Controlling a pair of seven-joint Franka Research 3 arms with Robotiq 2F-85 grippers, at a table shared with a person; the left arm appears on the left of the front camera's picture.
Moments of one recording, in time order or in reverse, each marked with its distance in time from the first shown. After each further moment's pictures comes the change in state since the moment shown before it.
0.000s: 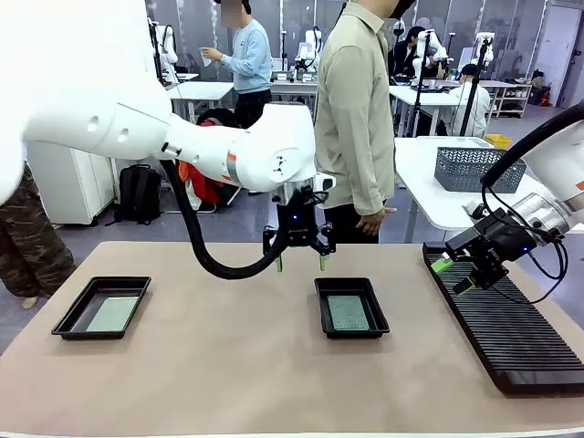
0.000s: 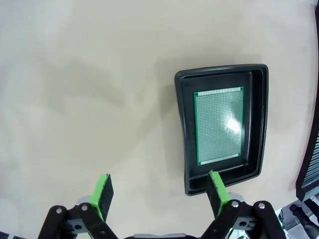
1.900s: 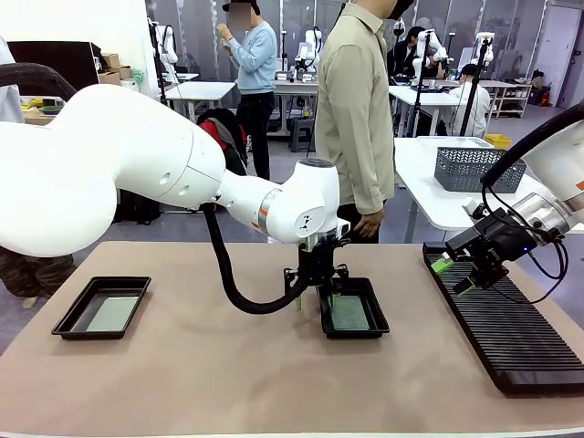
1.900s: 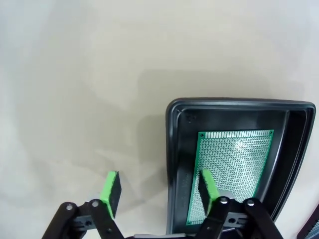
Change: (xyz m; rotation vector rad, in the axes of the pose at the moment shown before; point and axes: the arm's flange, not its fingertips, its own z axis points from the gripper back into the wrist) left arm 0.008 -0.030 -0.104 0.057 -0.011 0.138; right arm 0.000 0.000 0.000 0.000 -0.001 0.000
